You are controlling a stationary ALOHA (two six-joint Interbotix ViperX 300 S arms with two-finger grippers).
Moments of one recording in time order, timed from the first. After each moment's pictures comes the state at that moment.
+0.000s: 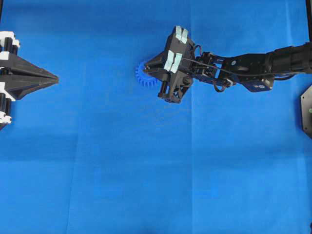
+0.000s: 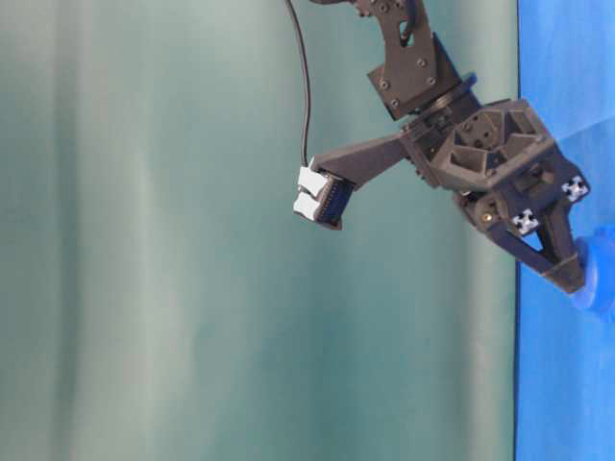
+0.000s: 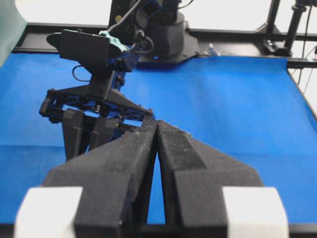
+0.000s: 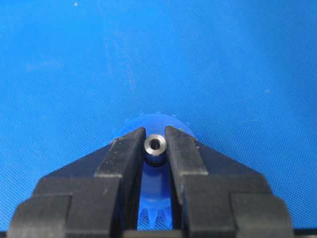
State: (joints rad) left arm 0.00 -0.98 1.21 0.00 -0.25 -0.02; right arm -0.17 0.26 0.62 0.23 -0.40 -0.01
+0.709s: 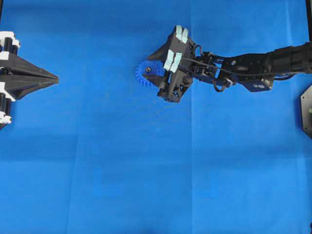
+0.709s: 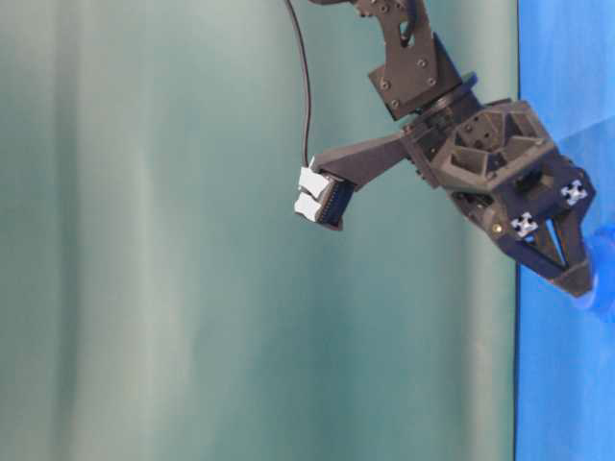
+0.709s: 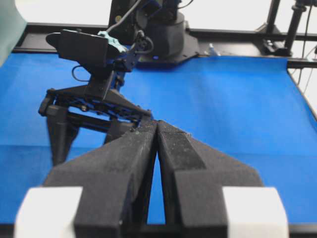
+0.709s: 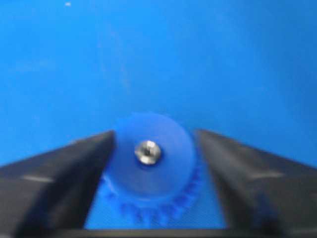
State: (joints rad) left arm 0.00 -0.98 1.21 0.00 -0.25 -0.02; right arm -0.17 0.26 0.61 0.25 -0.39 -0.01
